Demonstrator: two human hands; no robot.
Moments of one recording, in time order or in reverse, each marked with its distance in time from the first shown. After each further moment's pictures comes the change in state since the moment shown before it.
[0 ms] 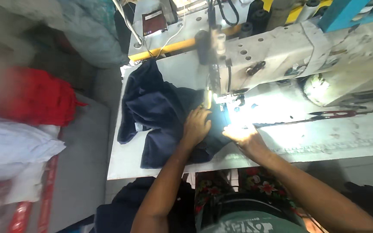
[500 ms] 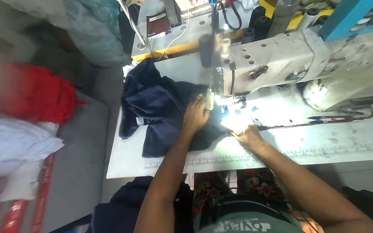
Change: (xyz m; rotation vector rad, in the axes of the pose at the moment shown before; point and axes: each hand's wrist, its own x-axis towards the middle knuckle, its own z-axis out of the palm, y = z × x) left_hand 0.036 -0.014 -0.009 0.009 -0.093 -0.109; right_hand 0.023 0.018 0.010 0.039 0.037 0.047
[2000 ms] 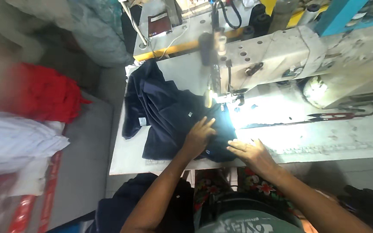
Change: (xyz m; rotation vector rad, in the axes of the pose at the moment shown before) left_hand -0.084 0.019 0.009 -0.161 0.037 0.299; right_hand -0.070 -0.032 -0.022 -0.020 -0.038 -0.104
